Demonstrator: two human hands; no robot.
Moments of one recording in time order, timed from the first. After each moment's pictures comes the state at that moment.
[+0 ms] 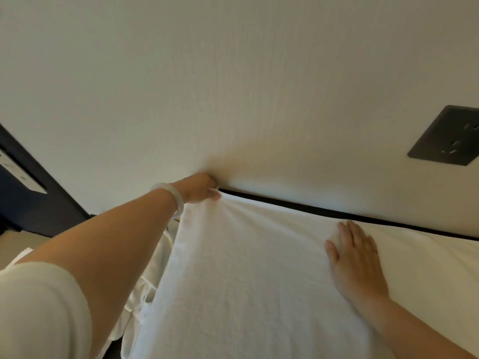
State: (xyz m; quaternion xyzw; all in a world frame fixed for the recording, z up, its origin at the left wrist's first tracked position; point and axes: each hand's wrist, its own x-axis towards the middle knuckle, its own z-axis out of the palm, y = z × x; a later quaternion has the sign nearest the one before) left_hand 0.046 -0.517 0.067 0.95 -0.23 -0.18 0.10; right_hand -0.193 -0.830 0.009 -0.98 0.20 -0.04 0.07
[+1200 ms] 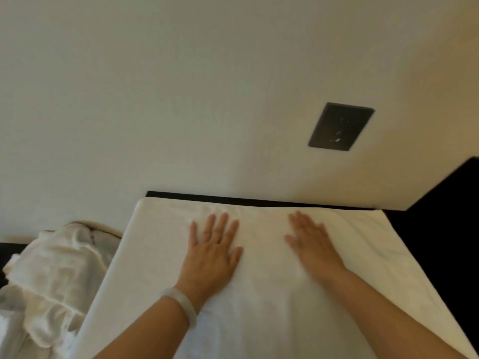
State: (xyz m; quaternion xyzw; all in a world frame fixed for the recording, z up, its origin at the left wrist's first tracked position) left_hand -0.155 -0.658 0.005 0.95 -0.31 -0.01 0.07; right_hand -0.230 -0.909 0.016 -0.98 0.17 0.05 0.08
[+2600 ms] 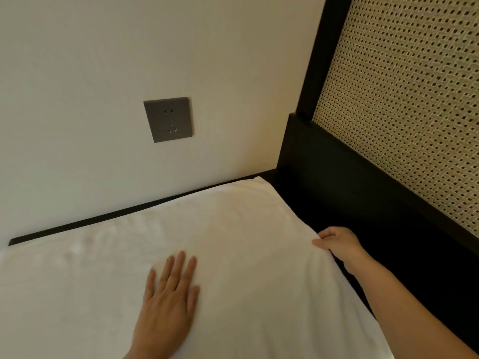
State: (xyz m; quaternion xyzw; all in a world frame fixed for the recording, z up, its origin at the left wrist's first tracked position) left_hand -0.306 -0.719 0.030 0.91 -0.41 -0.04 0.07; right_hand -0.488 -1.053 0.067 -0.68 0.56 -0.09 0.47
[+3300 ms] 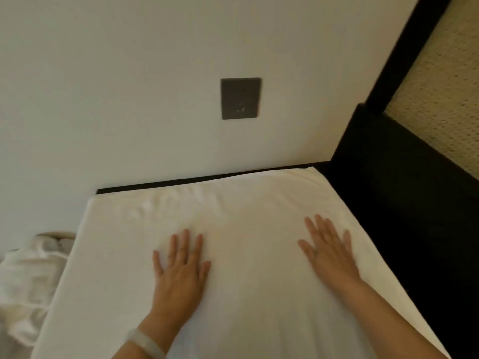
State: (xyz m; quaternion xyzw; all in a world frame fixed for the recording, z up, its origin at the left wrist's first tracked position) left_hand -0.286 -0.655 0.016 0.96 -0.28 -0.06 0.06; right_hand -0.431 -0.949 0.024 -0.94 0.33 0.07 0.08
